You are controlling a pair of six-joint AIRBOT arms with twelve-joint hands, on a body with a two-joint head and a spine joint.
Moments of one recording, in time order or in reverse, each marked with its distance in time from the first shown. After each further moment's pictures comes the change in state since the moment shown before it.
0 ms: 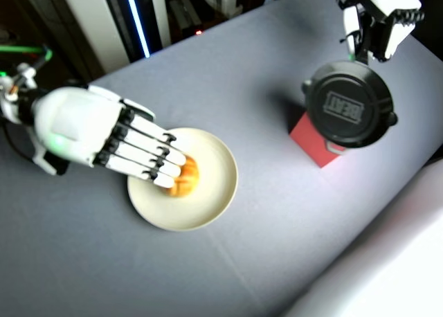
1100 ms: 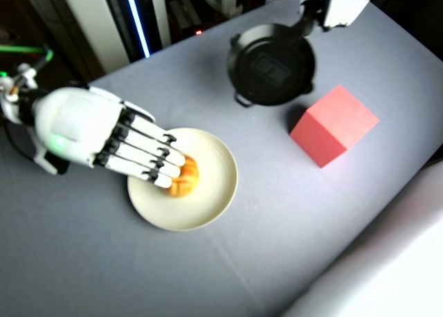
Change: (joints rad) left arm 0.222 0.129 -0.208 0.292 -0.067 -0.127; right arm -0.001 -0.002 0.000 0.013 -0.001 0.003
